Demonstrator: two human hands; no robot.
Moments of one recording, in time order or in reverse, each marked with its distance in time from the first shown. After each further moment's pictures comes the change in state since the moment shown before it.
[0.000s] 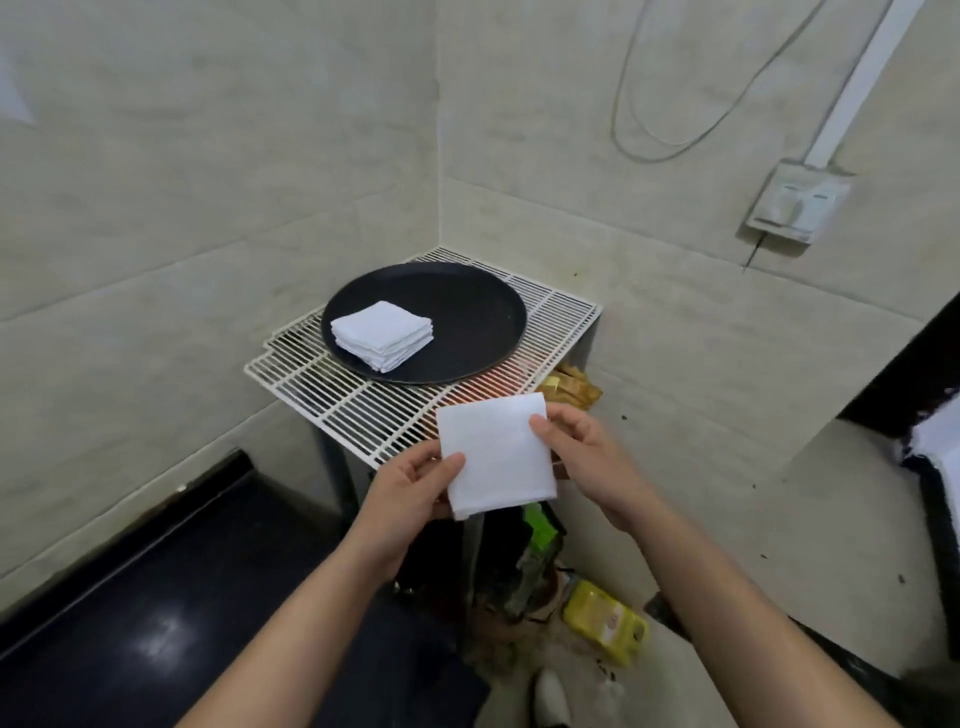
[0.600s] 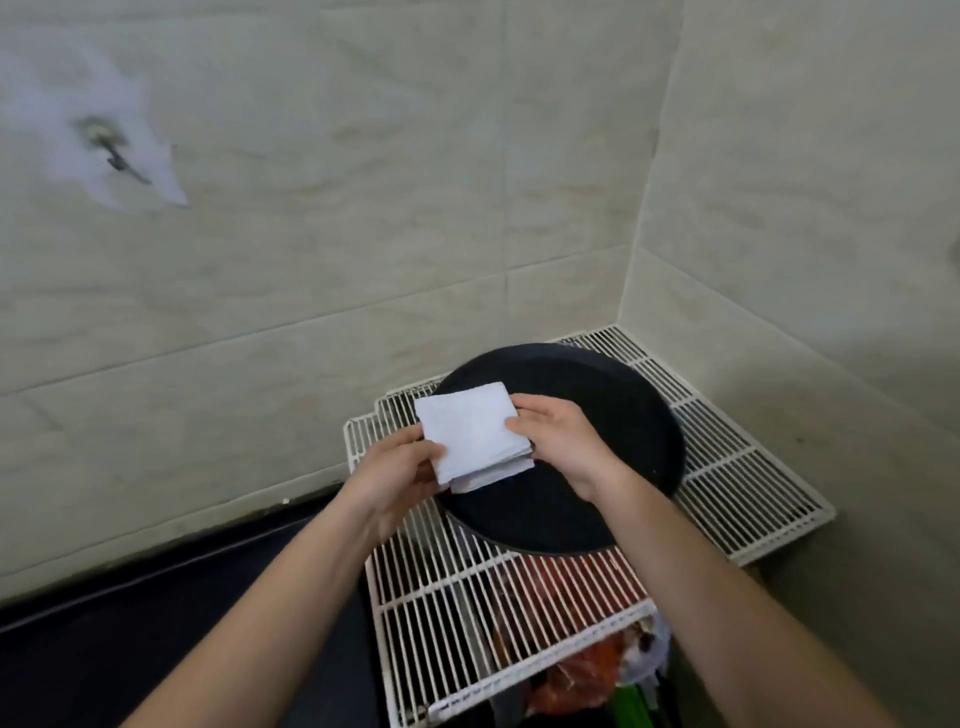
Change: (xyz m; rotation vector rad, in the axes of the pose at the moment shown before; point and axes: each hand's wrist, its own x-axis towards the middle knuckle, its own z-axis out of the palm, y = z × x) left_hand 0.194 0.085 -0.067 -0.201 0.690 -0.096; right_hand 0.323 -0.052 0.077 -0.045 -0.630 0.043
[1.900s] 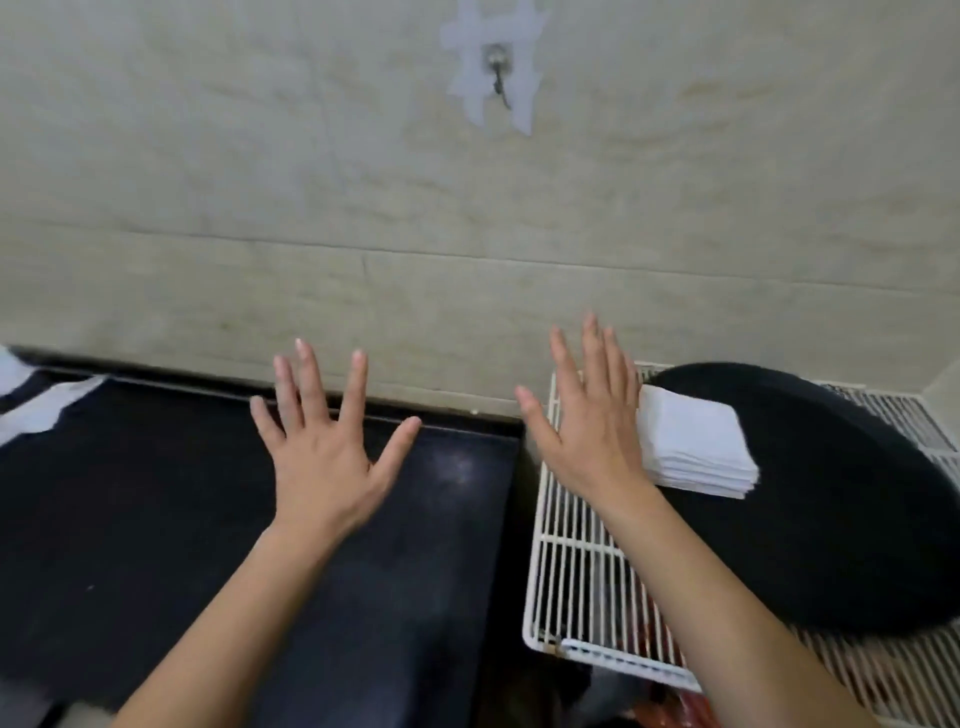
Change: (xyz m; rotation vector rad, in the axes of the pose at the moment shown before) left_hand -0.149 -0.051 -0.164 1.370 1.139 0.368; right_hand -0.015 -0.010 0.150 -0.963 0.007 -0.898
